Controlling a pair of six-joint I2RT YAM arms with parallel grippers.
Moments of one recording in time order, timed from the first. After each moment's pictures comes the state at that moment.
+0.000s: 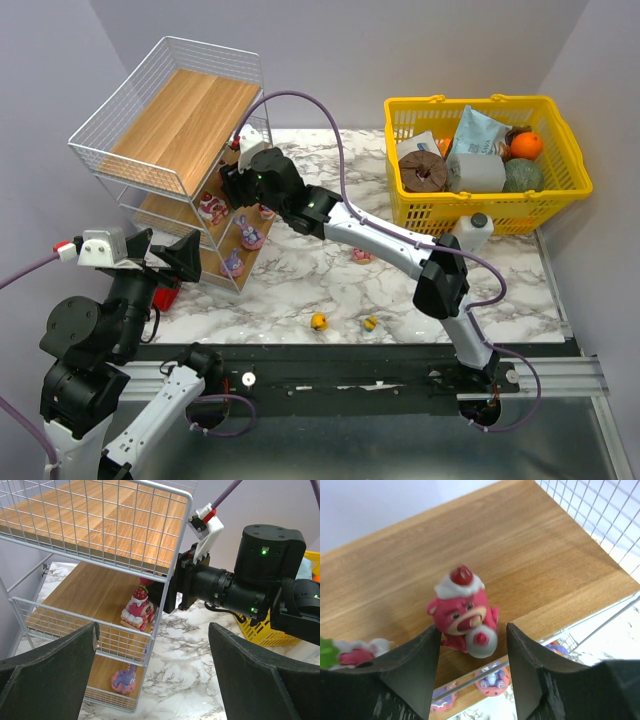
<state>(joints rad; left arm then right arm) -0.45 0.37 1.17 -0.69 -0.30 -0.19 1.03 2.17 2.12 -0.15 0.19 0.11</state>
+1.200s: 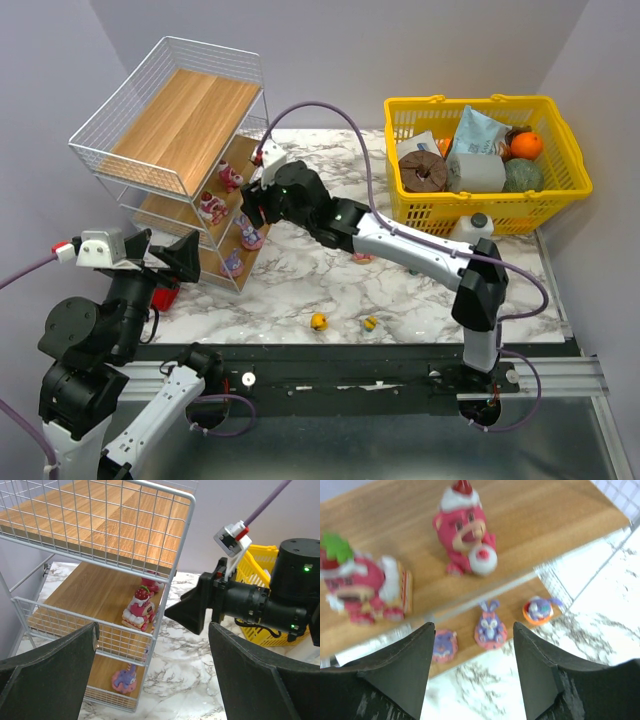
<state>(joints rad) -0.45 0.37 1.17 -0.69 -0.30 -0.19 1.04 1.94 1.80 -0.14 0.18 0.13</state>
